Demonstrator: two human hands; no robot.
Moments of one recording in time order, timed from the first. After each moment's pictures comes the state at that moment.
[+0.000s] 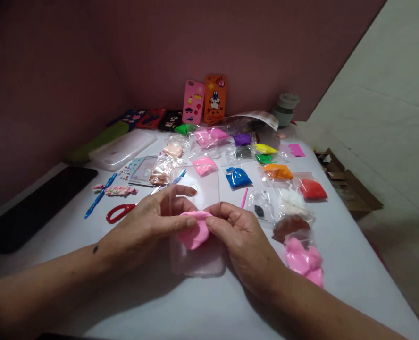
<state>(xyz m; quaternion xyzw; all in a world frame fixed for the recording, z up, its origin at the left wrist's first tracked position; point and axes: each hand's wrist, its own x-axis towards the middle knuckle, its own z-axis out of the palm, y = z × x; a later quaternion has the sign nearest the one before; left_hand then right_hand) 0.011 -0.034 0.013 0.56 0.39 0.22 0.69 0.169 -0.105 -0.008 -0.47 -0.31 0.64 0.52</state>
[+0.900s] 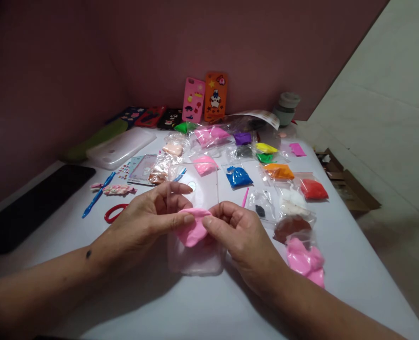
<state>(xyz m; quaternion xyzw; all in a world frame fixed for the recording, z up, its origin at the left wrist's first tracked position) 0.012 -0.033 0.011 0.52 0.38 0.28 0.71 0.171 -0.104 -0.012 -0.52 -0.38 0.58 0.50</state>
